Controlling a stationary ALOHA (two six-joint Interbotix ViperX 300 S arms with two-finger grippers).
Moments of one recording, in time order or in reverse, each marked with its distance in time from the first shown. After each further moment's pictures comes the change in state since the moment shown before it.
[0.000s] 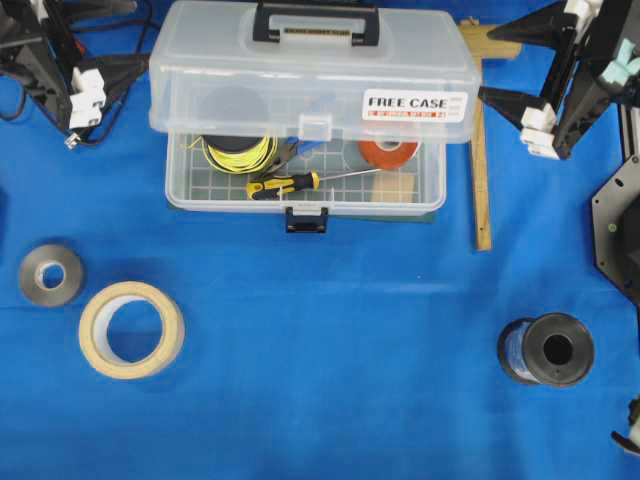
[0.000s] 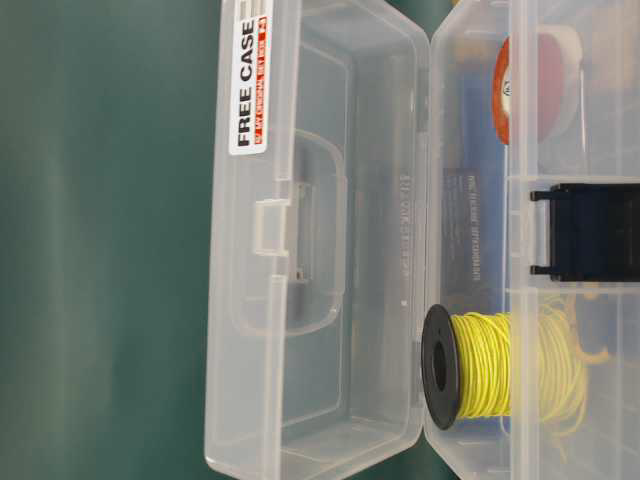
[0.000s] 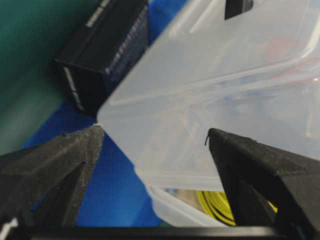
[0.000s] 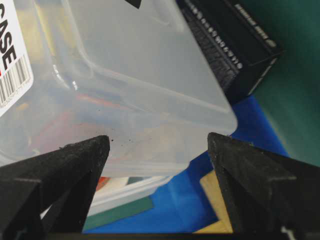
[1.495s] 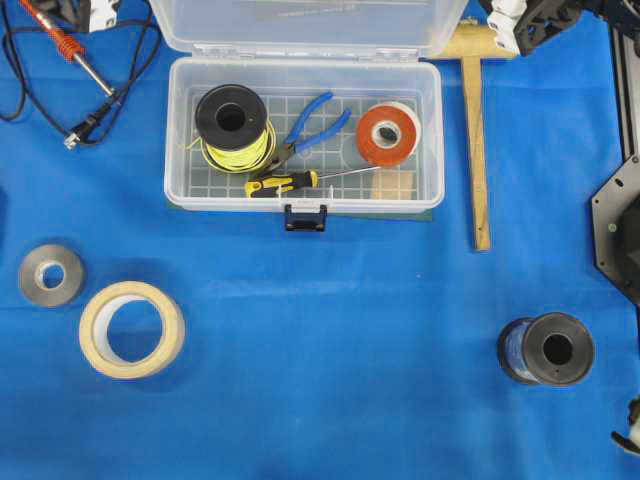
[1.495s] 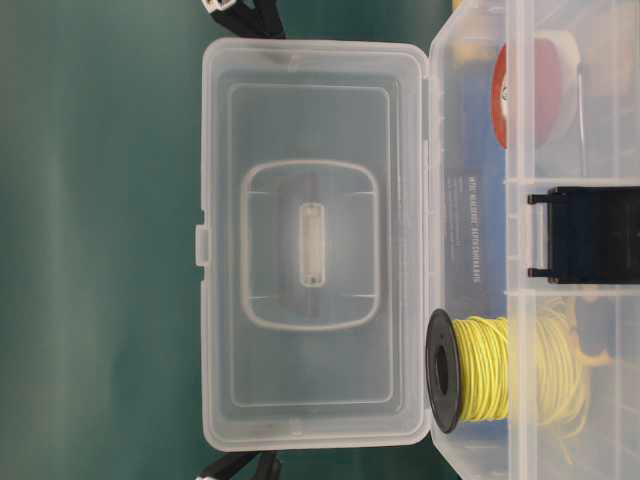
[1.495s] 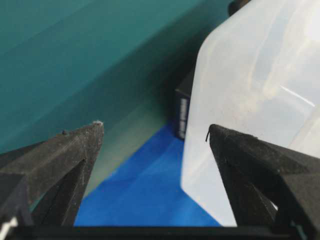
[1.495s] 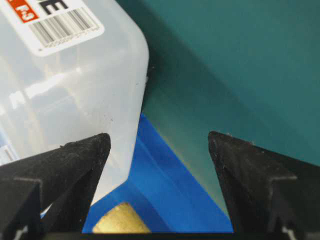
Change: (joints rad) left arm 0.244 0.172 -0.155 -0.006 0.040 -0.002; right arm -0.259 0.272 -0.175 0.002 -0.094 0.002
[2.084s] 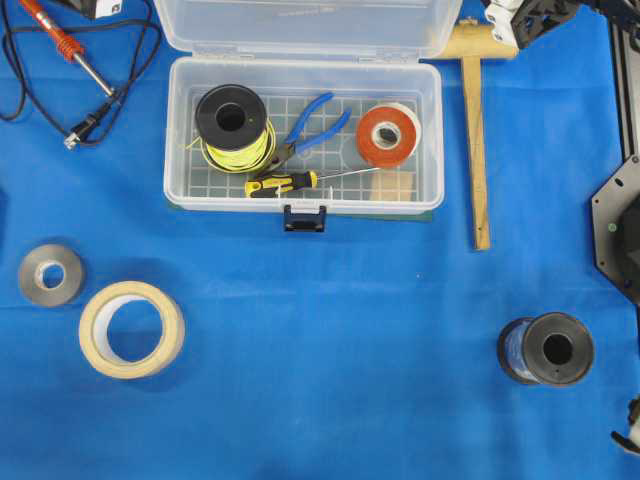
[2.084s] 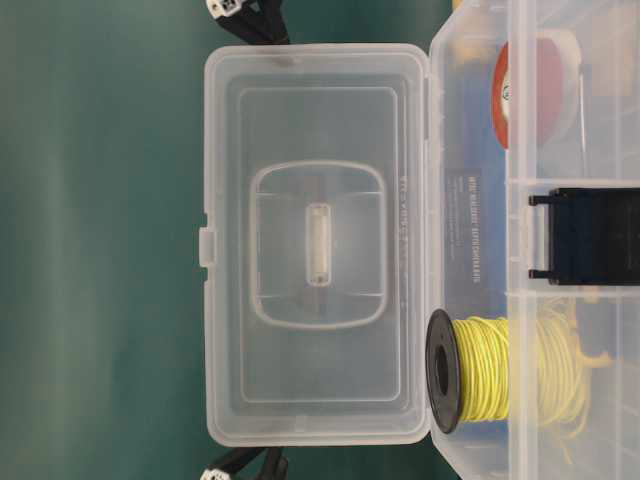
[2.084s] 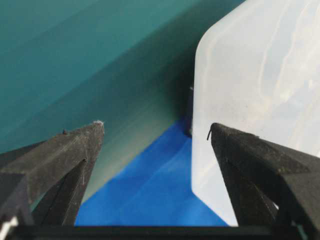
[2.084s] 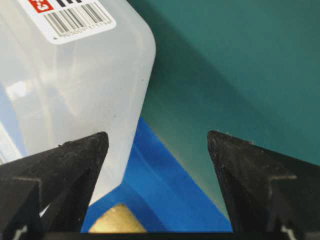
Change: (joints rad) left arm 0.037 0.014 -0.008 0.000 0.017 0.000; right arm -0.026 -0.008 0.000 -0.002 0.006 0.002
